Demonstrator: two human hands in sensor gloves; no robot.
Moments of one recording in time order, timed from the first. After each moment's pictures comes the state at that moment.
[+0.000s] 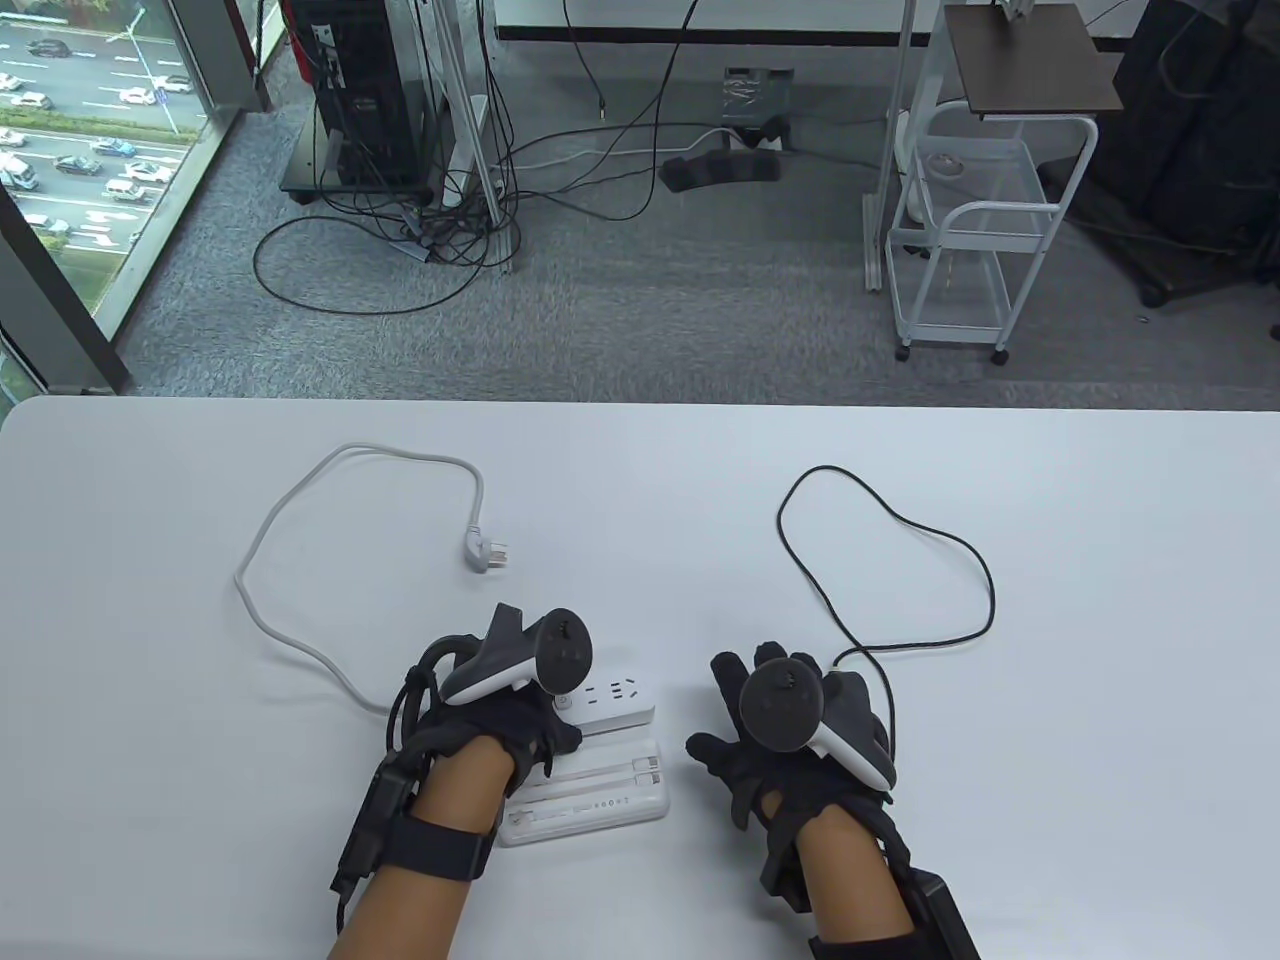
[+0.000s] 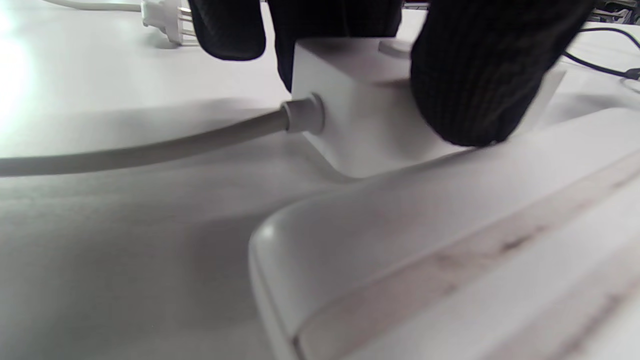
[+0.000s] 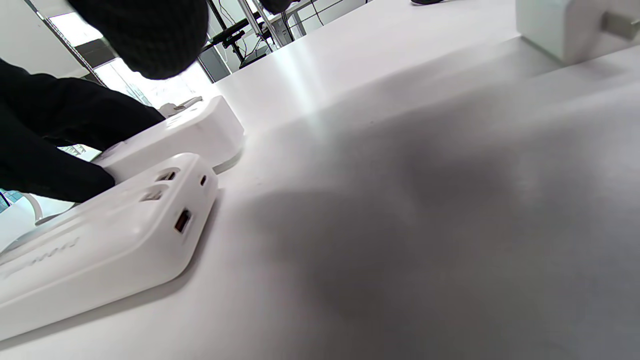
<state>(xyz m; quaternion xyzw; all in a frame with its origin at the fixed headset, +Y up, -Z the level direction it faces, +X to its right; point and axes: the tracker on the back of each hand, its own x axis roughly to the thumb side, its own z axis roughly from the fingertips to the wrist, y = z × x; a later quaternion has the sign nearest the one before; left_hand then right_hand) -0.135 -0.721 -0.338 -0.23 -0.15 0.00 0.96 0.112 -0.727 -0.286 0.10 0.16 0.96 0.21</state>
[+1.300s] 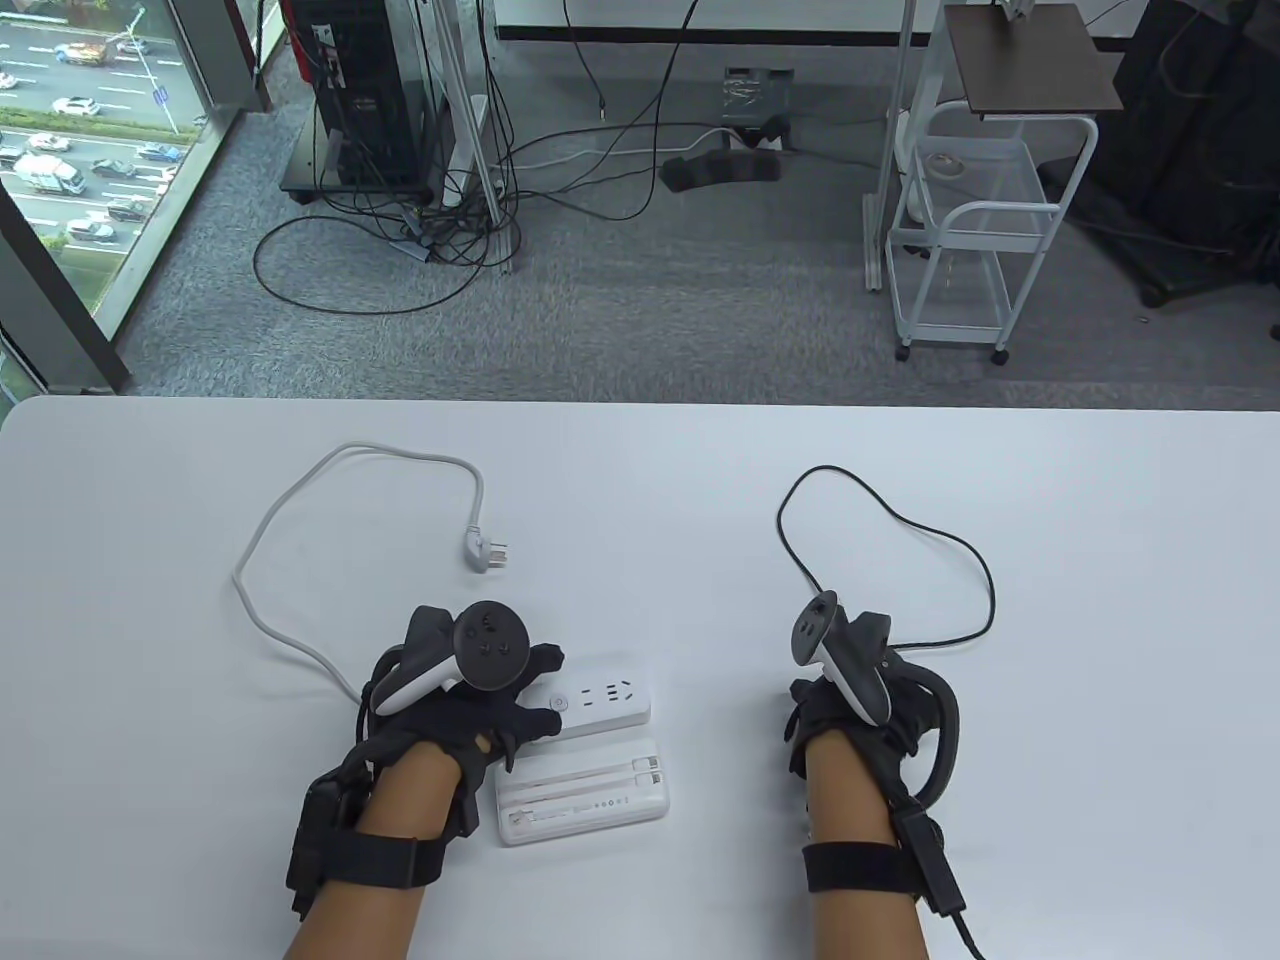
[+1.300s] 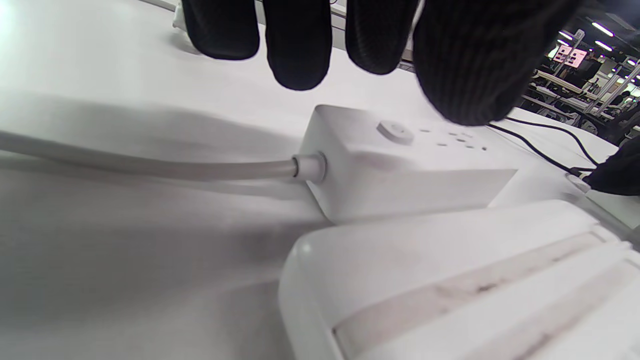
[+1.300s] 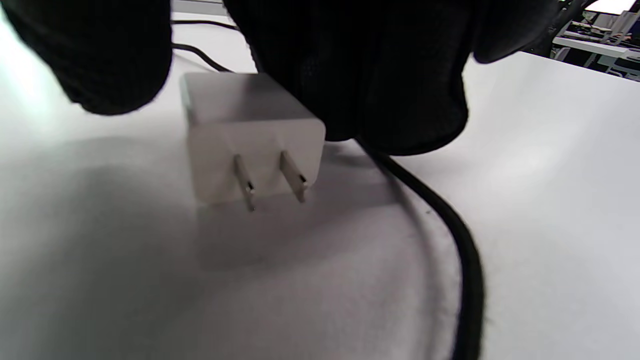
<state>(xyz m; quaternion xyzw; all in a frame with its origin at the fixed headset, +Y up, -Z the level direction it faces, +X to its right) -0.178 -0.712 -0.332 -0.20 -0.15 0.13 0.96 0.163 -0.734 -0.340 -0.24 0.16 0.96 -0.02</state>
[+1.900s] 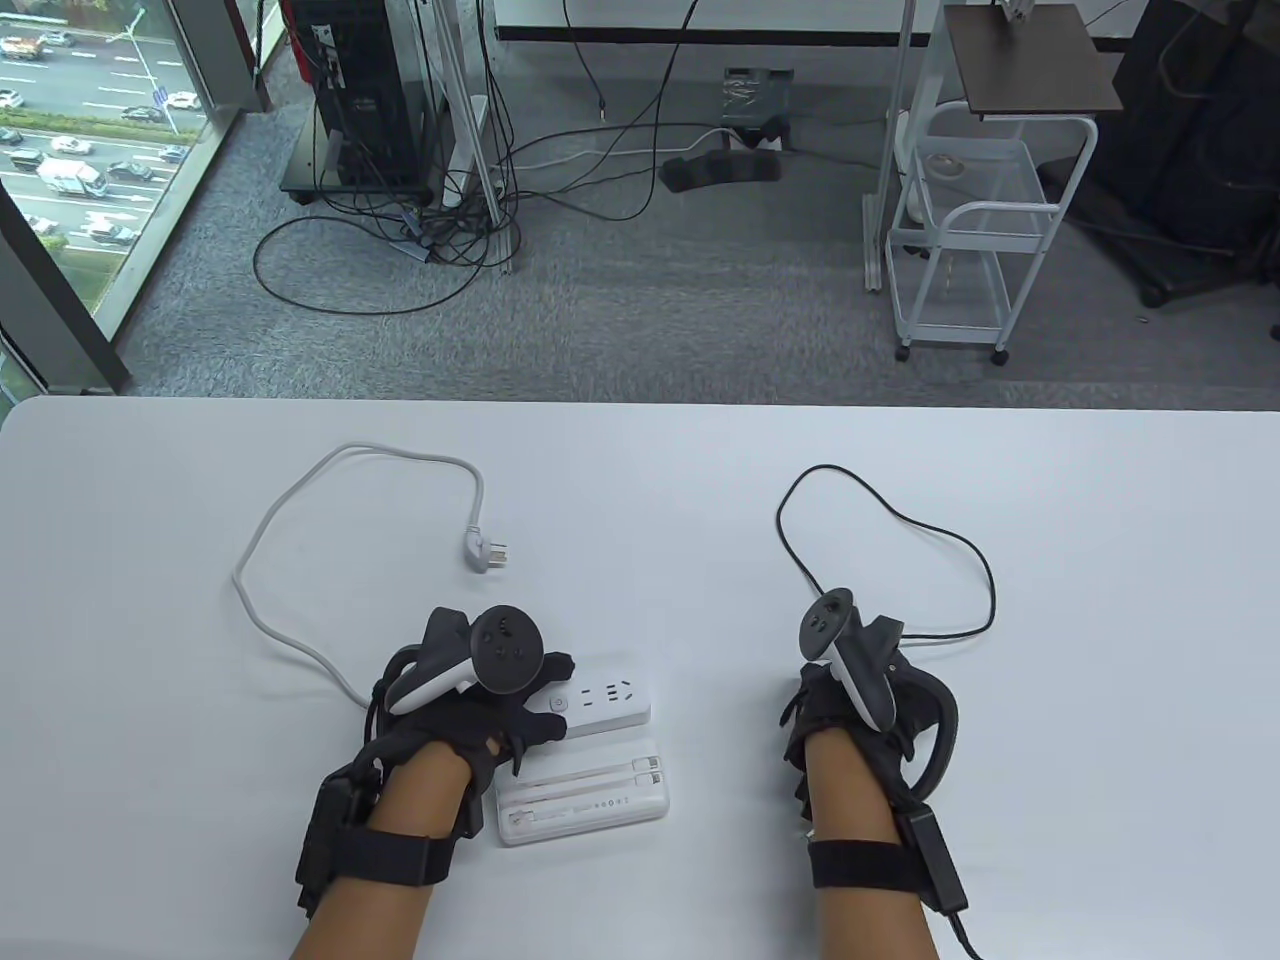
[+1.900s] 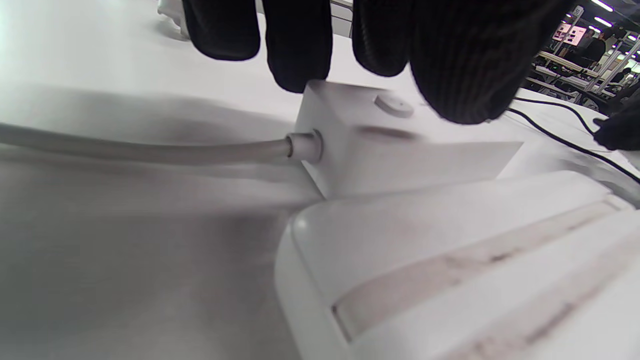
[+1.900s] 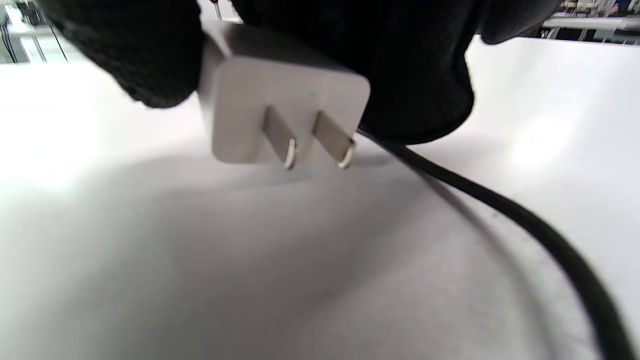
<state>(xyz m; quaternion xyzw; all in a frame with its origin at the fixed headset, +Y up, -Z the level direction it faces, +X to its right) -0.168 -0.720 -0.333 -0.21 -0.16 0.10 0.96 0.170 -0.730 -0.337 -0.25 0.09 0.96 0.07</state>
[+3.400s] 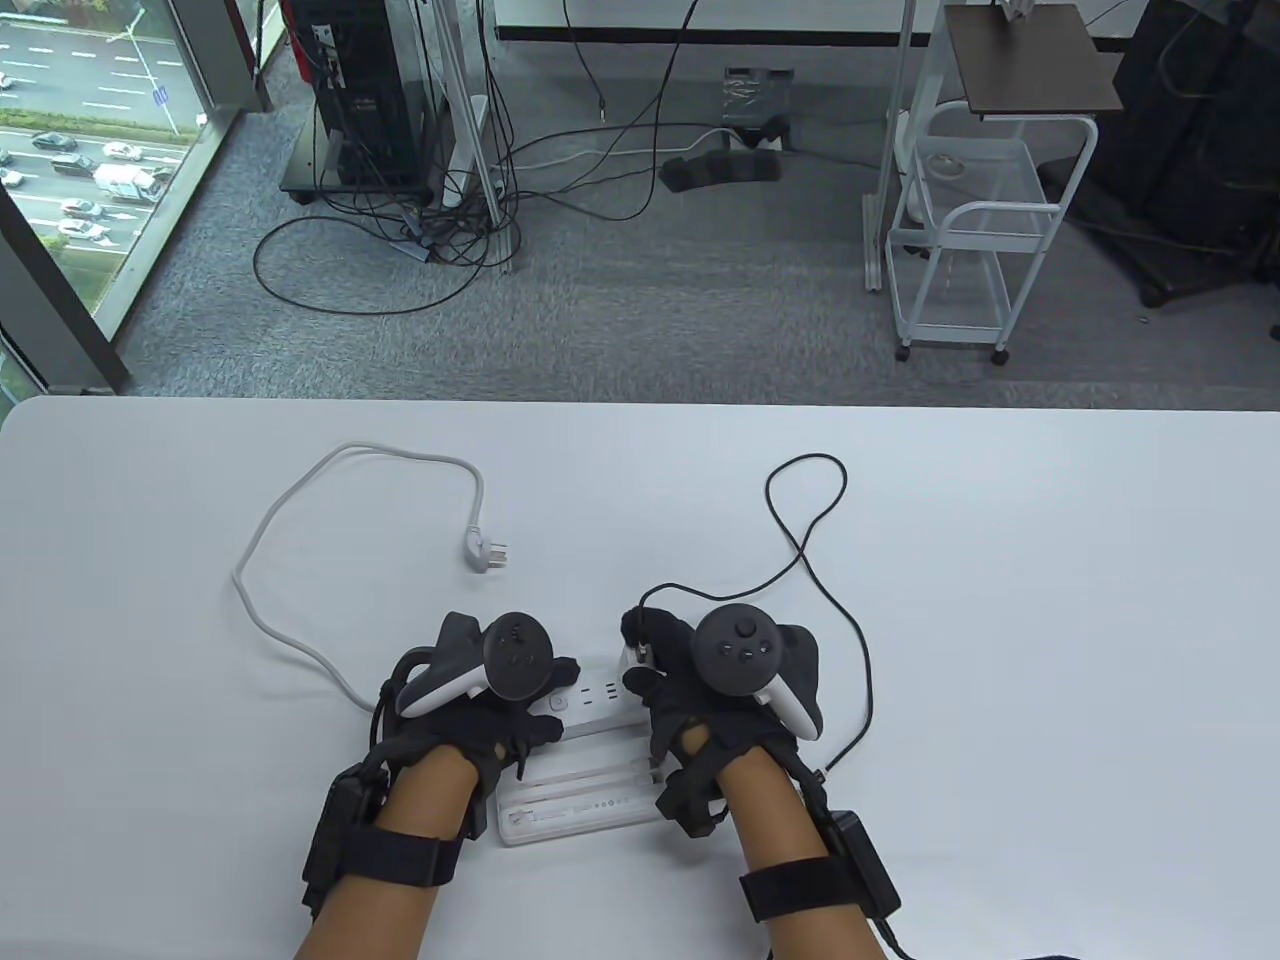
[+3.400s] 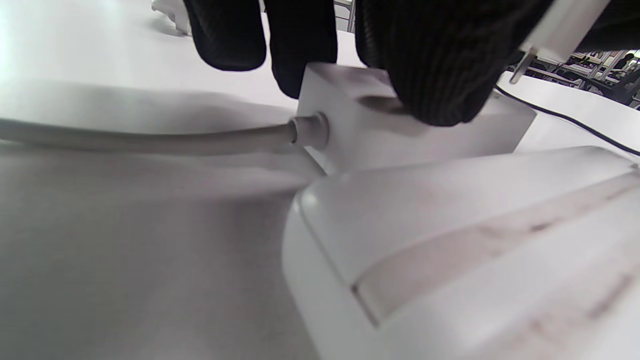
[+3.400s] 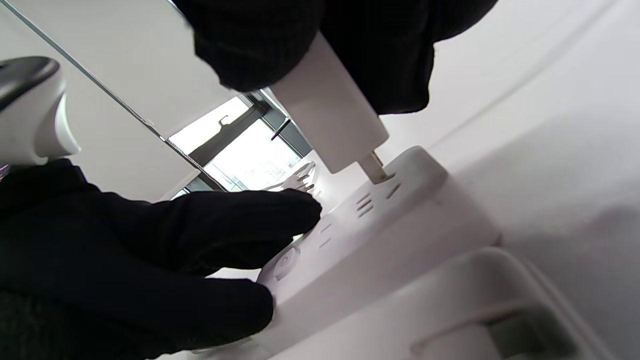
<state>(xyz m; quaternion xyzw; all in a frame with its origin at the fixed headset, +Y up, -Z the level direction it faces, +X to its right) -0.162 -0.724 -0.333 -0.21 -0.17 0.08 0.96 0.051 -0.712 -0.327 0.16 0.06 0.90 0.39</state>
